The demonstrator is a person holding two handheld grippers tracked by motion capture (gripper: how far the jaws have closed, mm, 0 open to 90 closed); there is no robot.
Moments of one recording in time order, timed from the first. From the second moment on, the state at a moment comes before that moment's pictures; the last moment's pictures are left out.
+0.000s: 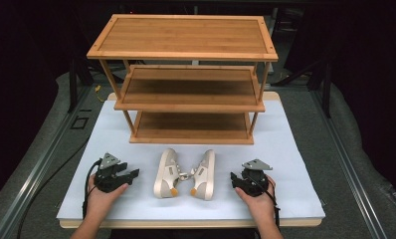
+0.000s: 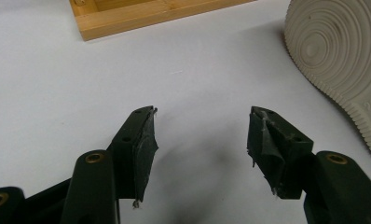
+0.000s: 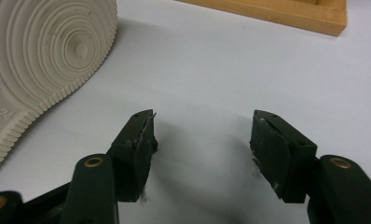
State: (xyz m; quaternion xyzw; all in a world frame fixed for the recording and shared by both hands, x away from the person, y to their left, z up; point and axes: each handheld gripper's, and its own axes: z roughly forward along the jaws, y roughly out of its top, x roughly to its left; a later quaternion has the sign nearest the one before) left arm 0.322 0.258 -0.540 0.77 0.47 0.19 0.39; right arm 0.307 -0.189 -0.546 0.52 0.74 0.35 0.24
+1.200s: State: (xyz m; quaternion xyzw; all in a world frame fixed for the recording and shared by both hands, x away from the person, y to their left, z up) left arm 0.298 0.235 -0.522 0.79 0.41 0.17 0.41; right arm 0.293 -0.177 -0.535 0.49 0.75 0.38 0.23
